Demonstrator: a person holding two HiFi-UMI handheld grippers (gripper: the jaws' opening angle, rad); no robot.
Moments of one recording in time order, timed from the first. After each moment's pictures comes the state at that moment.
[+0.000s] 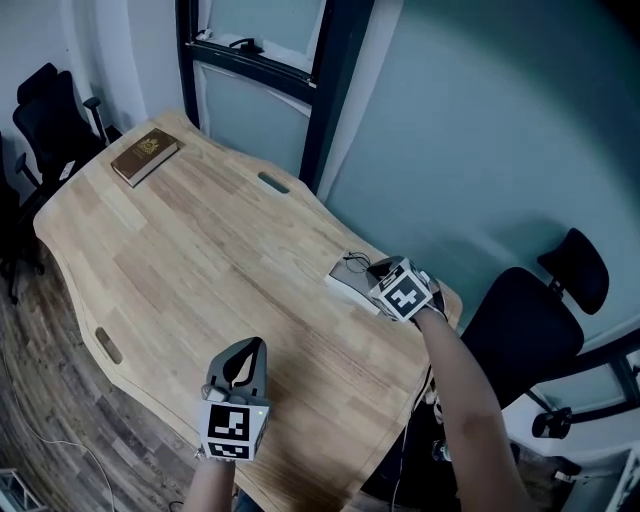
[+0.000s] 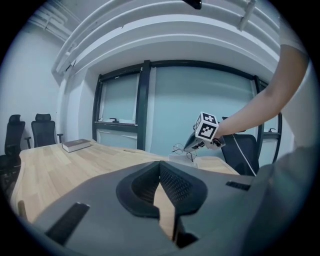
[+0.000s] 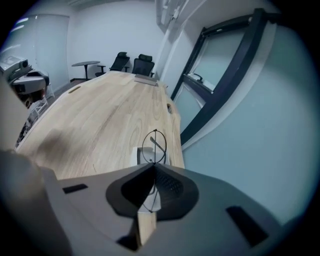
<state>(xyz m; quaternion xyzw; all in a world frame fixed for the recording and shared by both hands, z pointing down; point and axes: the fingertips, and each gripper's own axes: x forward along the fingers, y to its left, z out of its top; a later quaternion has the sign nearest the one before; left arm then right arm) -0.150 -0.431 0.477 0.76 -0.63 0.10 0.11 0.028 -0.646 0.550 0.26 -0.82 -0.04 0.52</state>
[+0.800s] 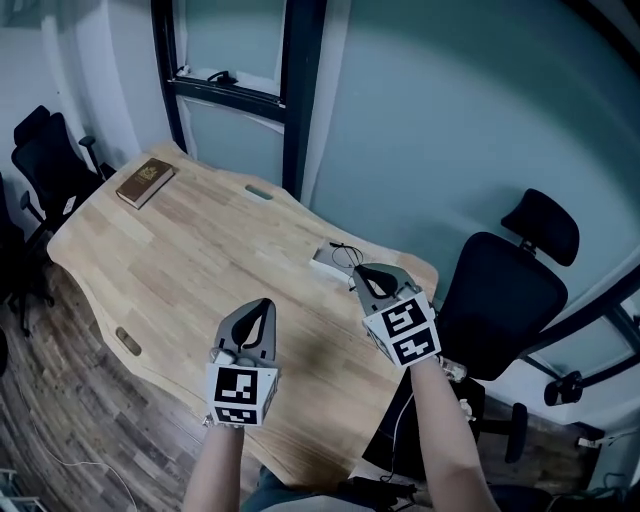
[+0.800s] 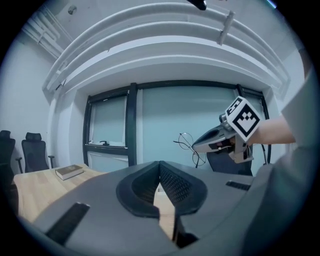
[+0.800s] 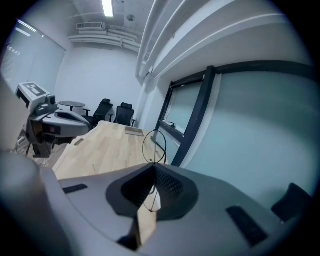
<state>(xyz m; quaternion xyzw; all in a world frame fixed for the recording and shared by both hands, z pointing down) -0.107 -0.393 0.365 0.80 -0.60 0.06 0.01 0.032 -0.474 0.367 0.39 -0.88 -0.07 0.27</state>
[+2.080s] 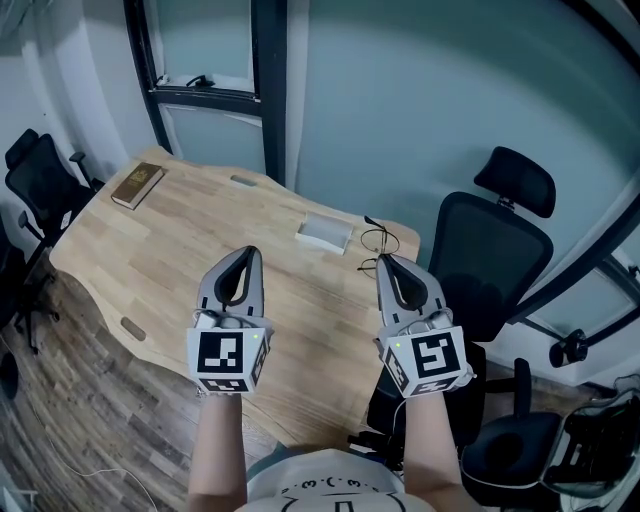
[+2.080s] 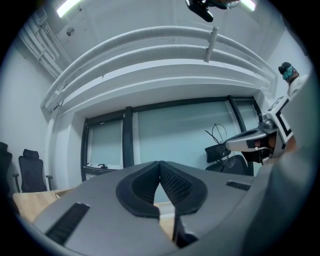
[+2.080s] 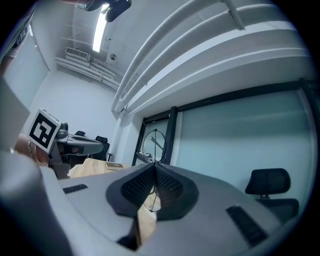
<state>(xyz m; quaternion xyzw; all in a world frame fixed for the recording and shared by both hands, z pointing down) -0.089 -0.346 0.272 0.80 -0.59 -0.01 -0.08 0.099 -0.337 0.267 0.53 -0.84 -0.10 0.04</state>
